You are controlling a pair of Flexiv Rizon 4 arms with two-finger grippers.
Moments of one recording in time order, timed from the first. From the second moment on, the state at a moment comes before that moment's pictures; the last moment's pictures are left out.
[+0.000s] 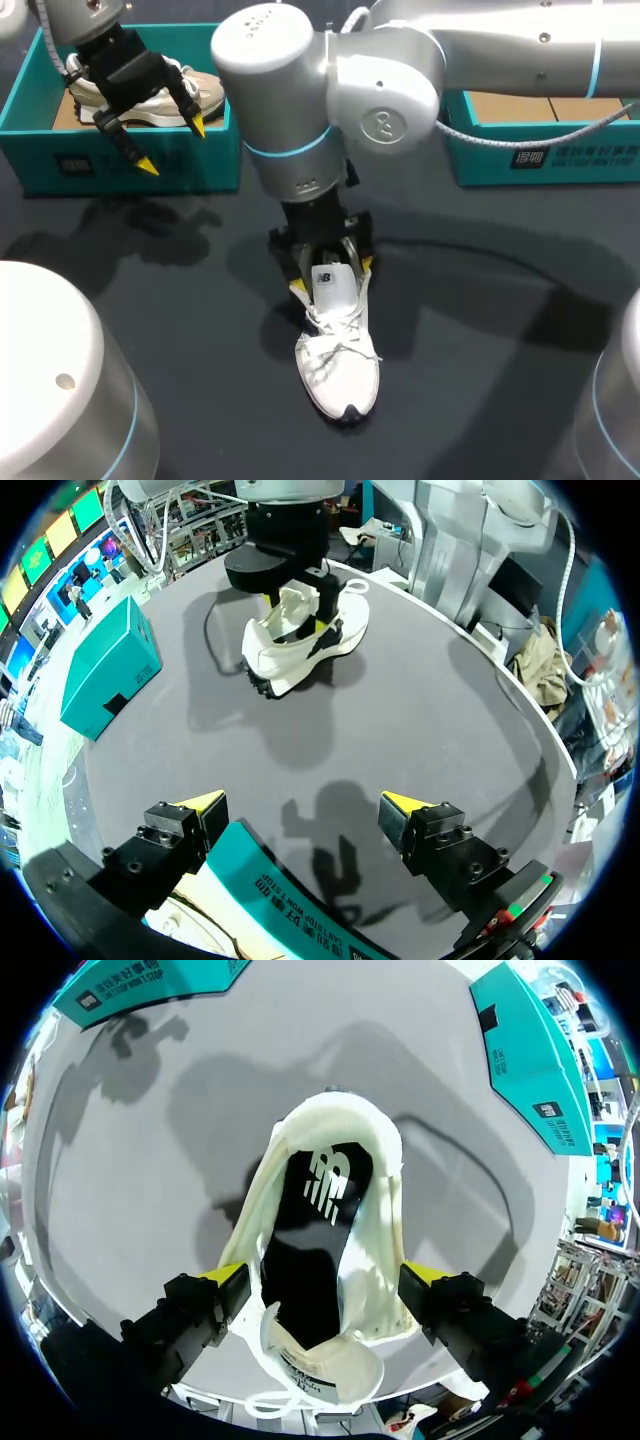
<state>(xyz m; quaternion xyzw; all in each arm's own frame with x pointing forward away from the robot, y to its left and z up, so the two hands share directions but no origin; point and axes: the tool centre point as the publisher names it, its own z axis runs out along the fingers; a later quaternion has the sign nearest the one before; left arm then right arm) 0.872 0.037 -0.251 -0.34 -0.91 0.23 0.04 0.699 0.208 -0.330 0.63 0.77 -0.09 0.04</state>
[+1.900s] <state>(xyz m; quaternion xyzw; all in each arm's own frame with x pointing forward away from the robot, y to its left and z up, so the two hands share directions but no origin) 0.872 0.037 -0.251 -0.34 -0.91 0.23 0.04 0.646 0.203 -0.282 0.66 0.74 -0.10 0.09</state>
